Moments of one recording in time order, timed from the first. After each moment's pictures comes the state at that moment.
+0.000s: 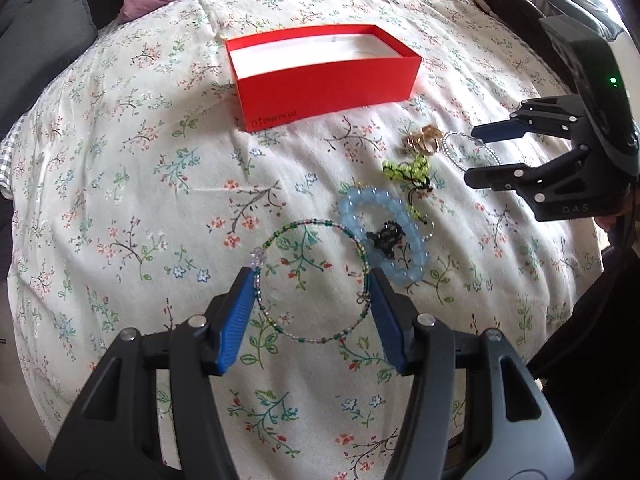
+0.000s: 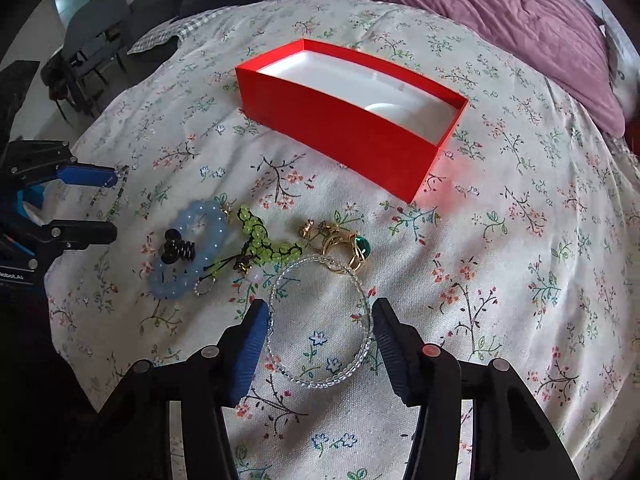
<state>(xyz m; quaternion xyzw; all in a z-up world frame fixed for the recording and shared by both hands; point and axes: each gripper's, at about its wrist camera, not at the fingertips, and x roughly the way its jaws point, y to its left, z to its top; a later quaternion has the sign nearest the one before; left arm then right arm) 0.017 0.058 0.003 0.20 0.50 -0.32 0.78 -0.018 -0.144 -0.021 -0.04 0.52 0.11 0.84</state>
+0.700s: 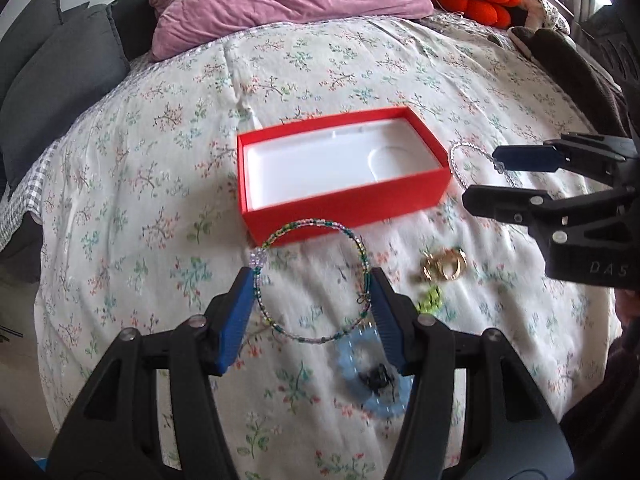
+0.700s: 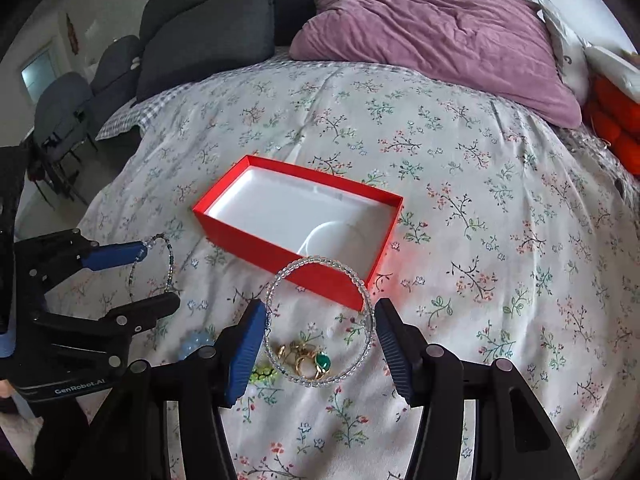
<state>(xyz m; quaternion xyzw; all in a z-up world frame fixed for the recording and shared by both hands) 0.063 -0.009 0.034 0.19 0.45 -0.26 0.84 0.027 -0.171 0.039 0.05 0.46 0.04 0.89</state>
